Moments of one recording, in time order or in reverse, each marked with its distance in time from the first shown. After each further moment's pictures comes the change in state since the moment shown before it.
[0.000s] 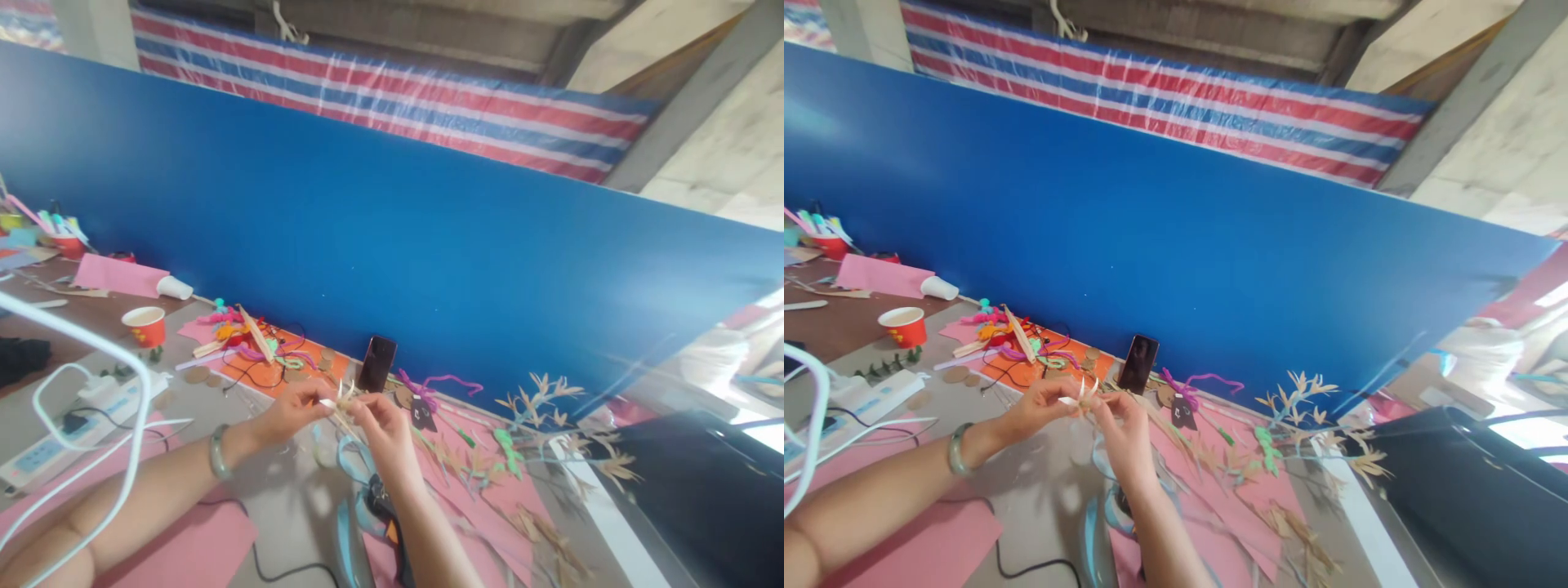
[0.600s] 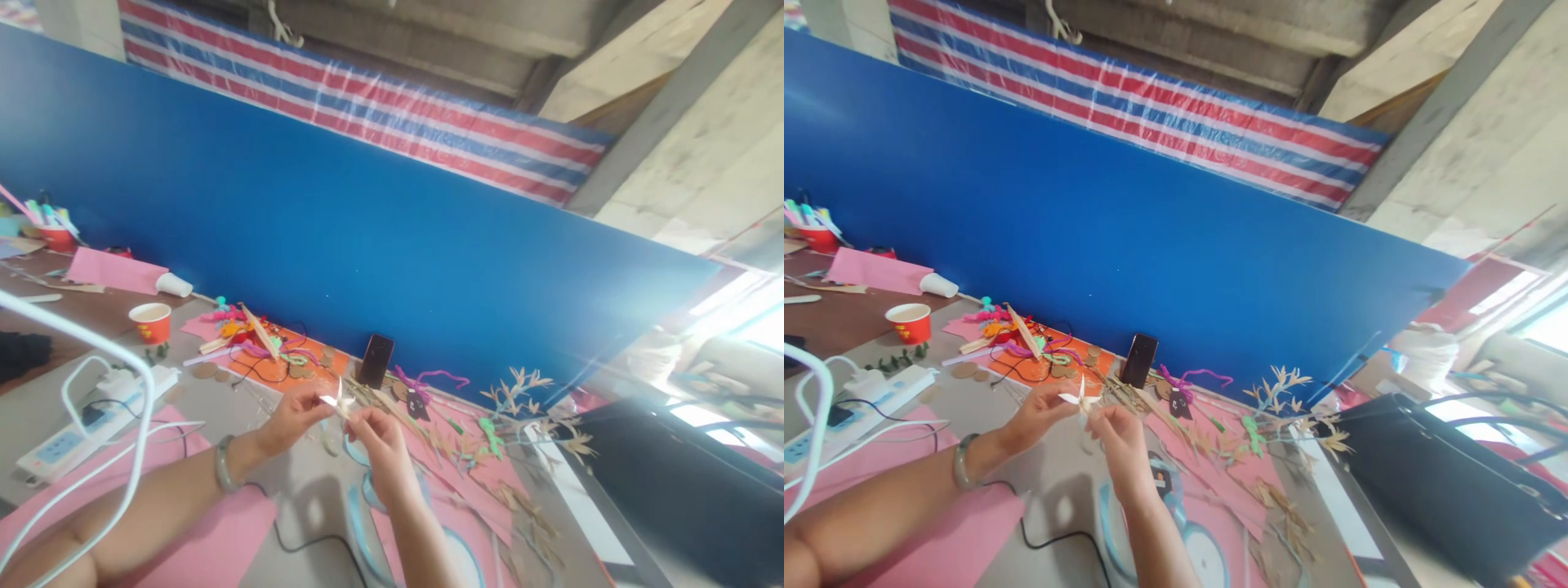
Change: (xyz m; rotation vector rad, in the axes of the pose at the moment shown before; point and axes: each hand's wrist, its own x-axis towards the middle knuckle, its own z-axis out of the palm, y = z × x) left_hand -0.032 0.016 0.000 -0.109 0.125 -0.007; right_hand -0.042 -0.010 0.029 0.116 -0.034 0.075
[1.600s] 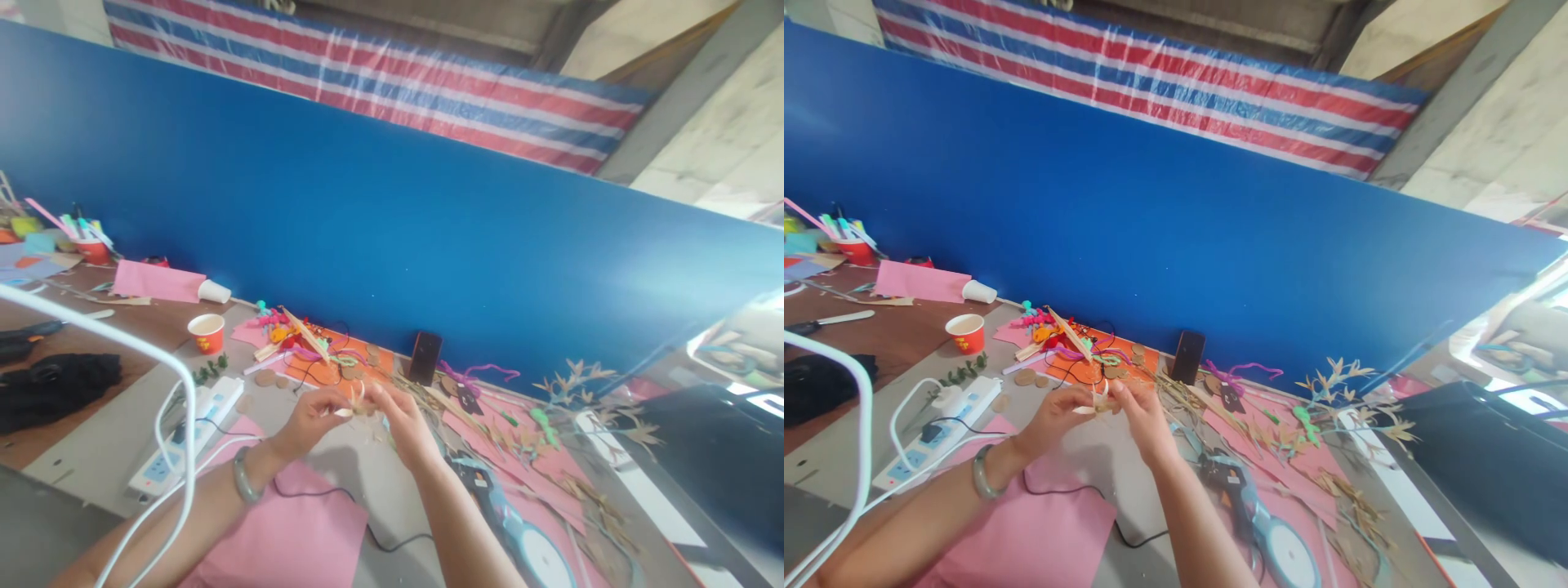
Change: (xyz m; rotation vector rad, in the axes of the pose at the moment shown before) left_hand -0.028 -0.007 -0.109 0.002 0.058 -0.076; right_hand 0.045 -0.025 0.105 -0.095 -0.053 -0.017
